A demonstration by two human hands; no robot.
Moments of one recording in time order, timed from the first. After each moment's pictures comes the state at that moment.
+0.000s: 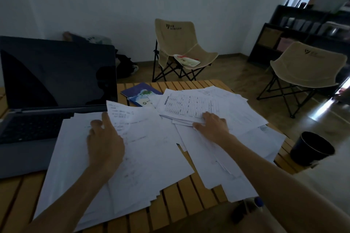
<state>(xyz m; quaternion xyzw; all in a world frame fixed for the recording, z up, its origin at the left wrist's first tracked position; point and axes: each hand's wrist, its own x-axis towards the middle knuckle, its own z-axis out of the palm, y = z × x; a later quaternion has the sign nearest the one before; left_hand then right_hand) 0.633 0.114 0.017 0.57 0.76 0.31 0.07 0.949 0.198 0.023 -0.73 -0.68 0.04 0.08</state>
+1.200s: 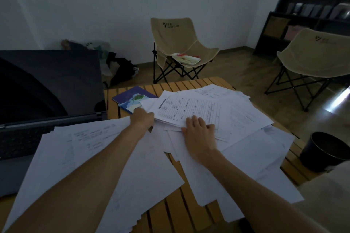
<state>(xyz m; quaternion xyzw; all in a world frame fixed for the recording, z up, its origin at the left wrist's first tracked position) 0.733 0.260 0.021 0.45 0.73 0.37 0.36 0.922 0.191 -0.008 -0.69 -0.72 -0.08 0.04</state>
